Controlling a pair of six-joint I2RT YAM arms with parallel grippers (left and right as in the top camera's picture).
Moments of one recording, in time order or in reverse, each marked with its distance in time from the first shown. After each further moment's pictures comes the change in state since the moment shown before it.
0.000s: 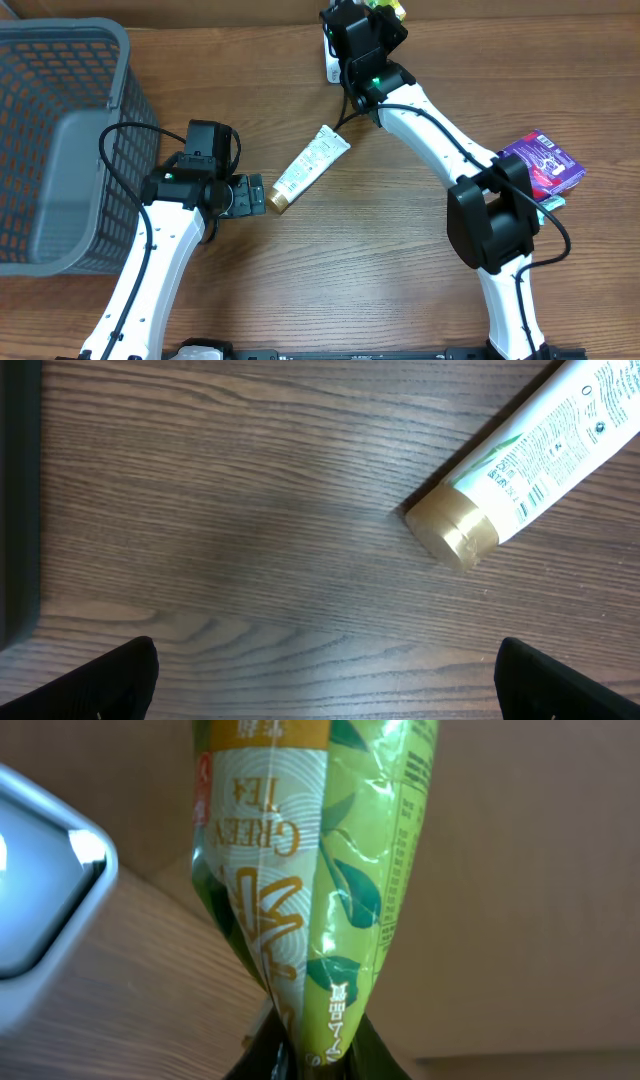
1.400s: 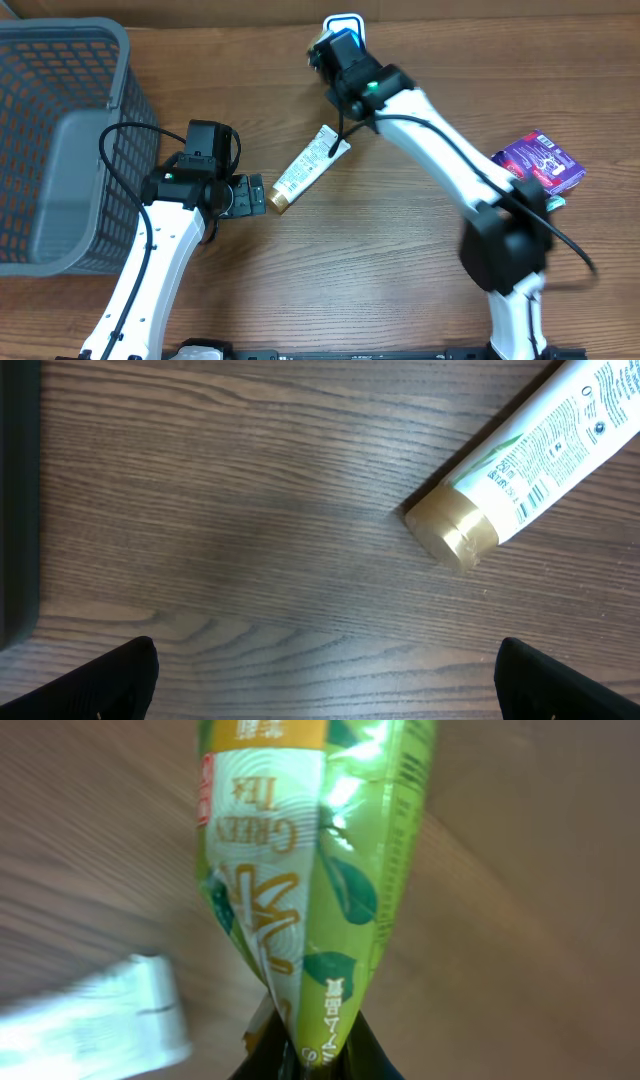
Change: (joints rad) left arm 0.000 0.000 0.000 0.000 0.000 0.000; right arm 0.057 -0.225 -0.011 -0.660 -0.512 0.628
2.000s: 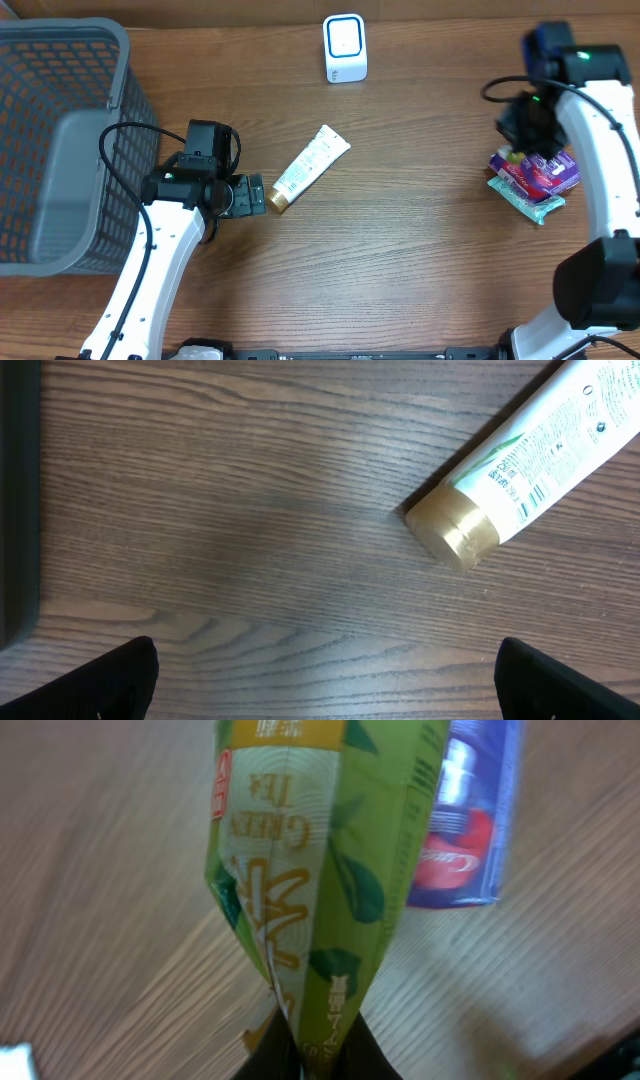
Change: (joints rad) left arm 0.000 0.000 0.000 0.000 0.000 0.000; right arm -0.617 -0.247 -0.266 -0.595 -0.193 0.912
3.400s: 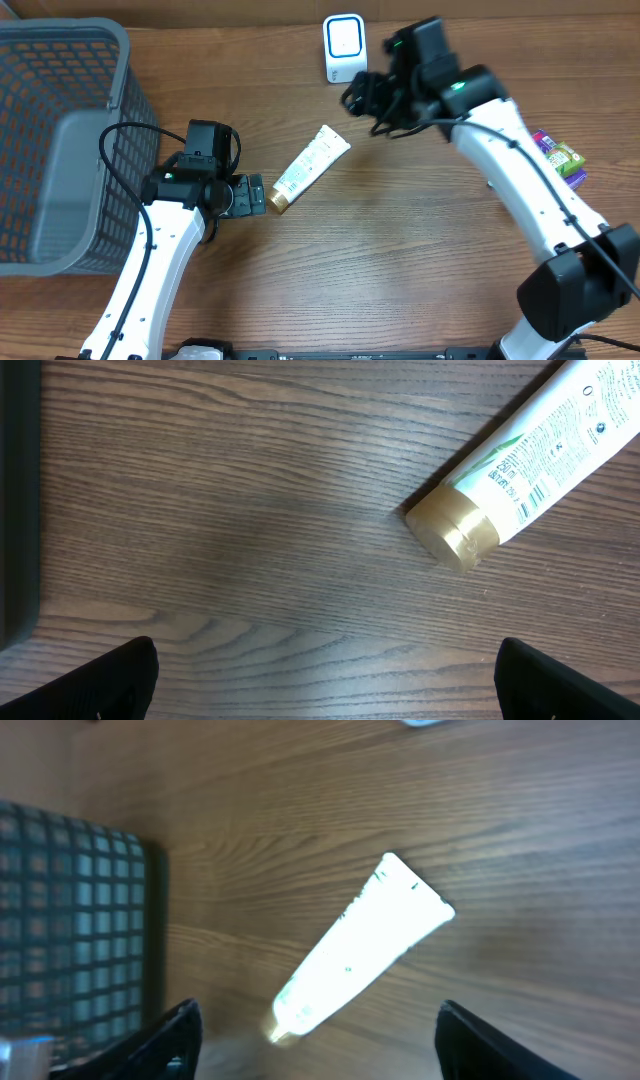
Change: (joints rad) left arm 0.000 0.000 0.000 0.000 0.000 0.000; right arm 0.486 0.021 0.013 0.609 -0.418 -0.201
